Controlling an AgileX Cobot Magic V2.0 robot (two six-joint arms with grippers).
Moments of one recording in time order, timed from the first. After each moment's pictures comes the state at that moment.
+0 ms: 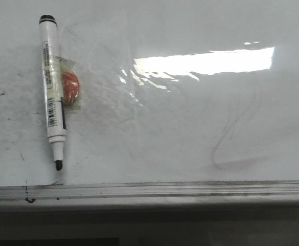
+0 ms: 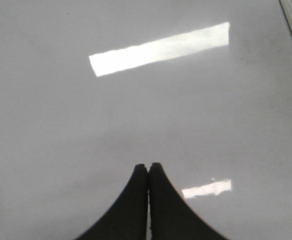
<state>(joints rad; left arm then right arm) -0.04 0.00 -0.01 0.02 0.01 -0.04 -0.15 -0.01 -0.06 0.18 0.20 -0.02</state>
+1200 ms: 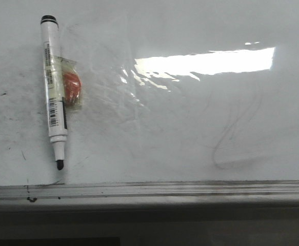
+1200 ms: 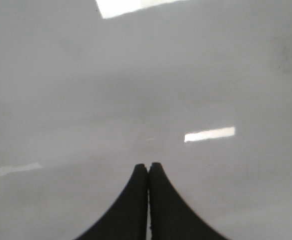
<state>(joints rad) -0.40 0.37 -0.22 -0.14 -0.06 -0.04 -0.13 0.22 -0.30 0.19 0.45 -0.02</state>
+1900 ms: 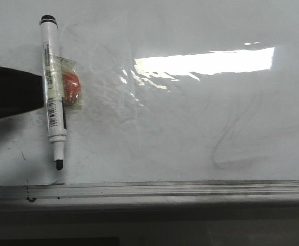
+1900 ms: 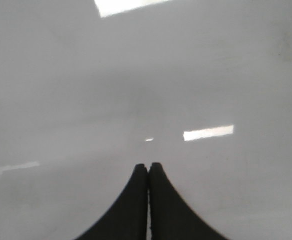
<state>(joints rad) -1.00 0.90 -0.21 -0.26 -0.44 -0.05 -0.13 0.22 -0.27 0.19 0.42 -0.02</state>
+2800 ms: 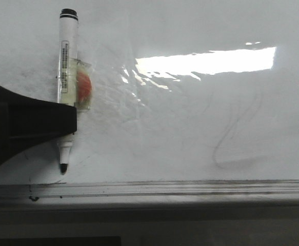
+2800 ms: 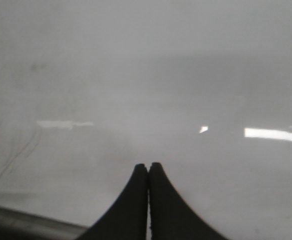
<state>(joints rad) -1.04 1.19 -0.22 -0.34 -0.67 -0.13 0.21 0.22 -0.27 0.17 0.45 -0.02</state>
